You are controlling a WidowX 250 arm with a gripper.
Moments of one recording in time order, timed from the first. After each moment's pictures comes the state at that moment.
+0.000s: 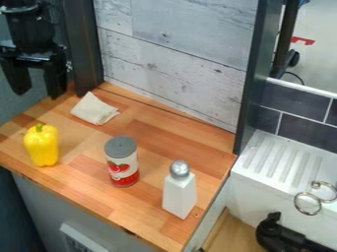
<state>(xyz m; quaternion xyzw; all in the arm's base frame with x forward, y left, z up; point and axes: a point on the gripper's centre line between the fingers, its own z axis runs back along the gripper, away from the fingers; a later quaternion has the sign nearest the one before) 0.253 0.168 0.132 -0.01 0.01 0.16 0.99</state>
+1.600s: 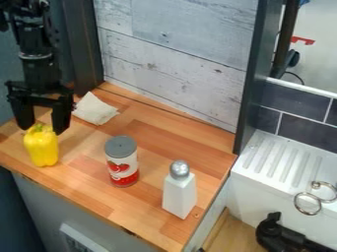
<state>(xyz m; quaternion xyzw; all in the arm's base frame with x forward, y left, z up) 0.257 0.186 0.066 0.01 0.07 0.19 0.98</state>
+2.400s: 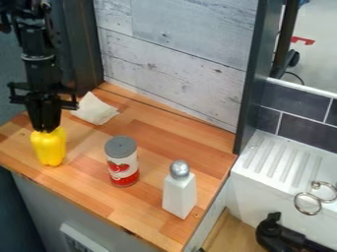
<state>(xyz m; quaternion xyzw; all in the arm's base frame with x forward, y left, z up) 0.262 0.188 0.061 0.01 0.07 0.22 0.97</state>
